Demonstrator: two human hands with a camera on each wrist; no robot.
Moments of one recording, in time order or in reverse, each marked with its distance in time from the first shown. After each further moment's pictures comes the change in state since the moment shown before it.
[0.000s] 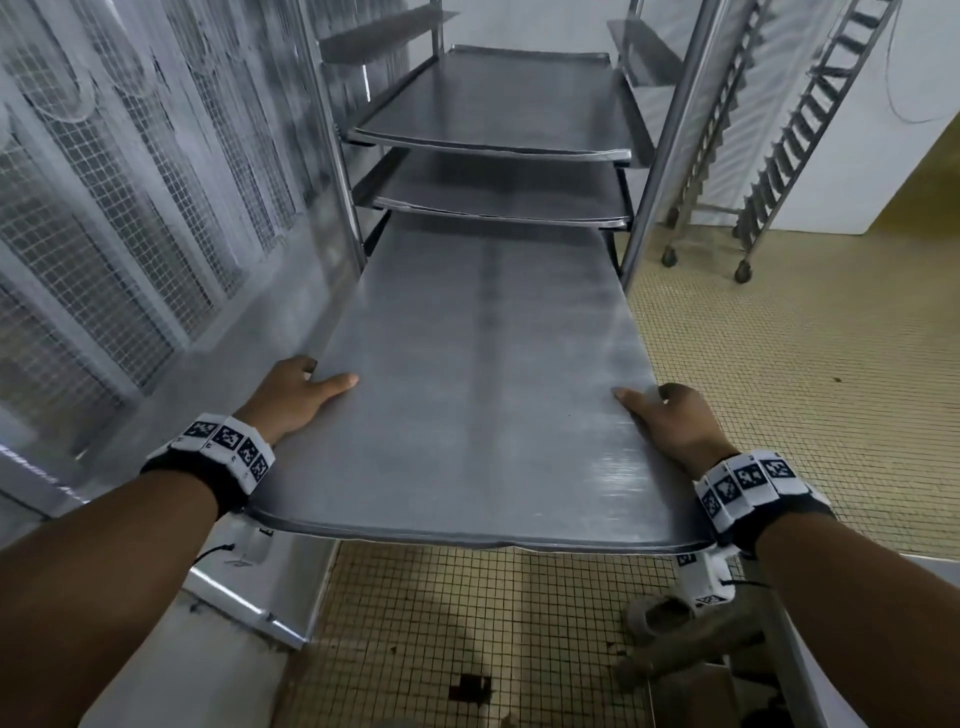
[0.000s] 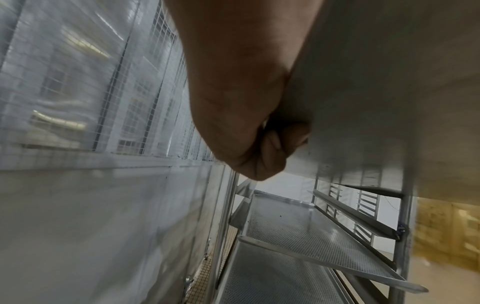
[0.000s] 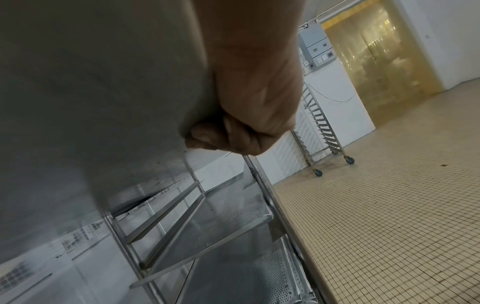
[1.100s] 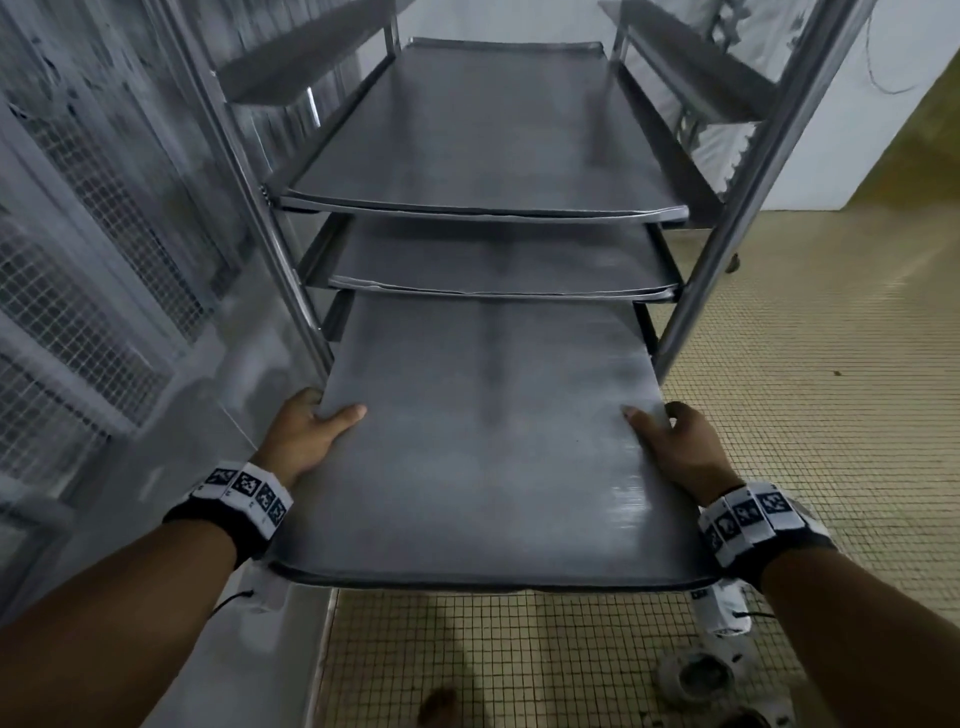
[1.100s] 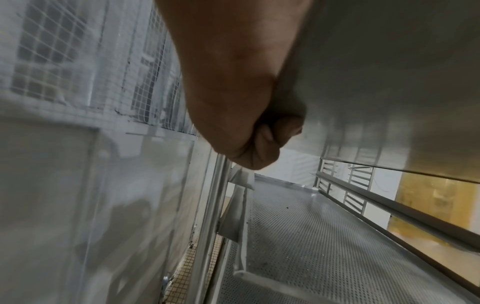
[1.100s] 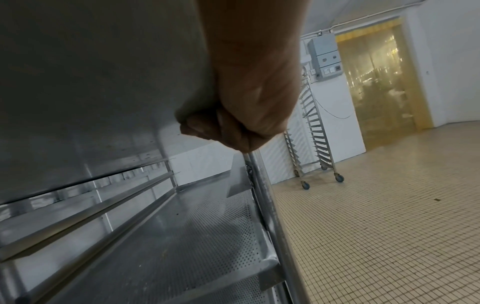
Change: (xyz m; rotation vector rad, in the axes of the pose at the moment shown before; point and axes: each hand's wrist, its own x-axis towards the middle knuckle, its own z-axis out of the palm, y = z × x) left_hand 0.230 0.001 0.040 -0.146 -0.041 0.006; right_hand 0.189 -0.021 0.053 -0.033 0.104 0.098
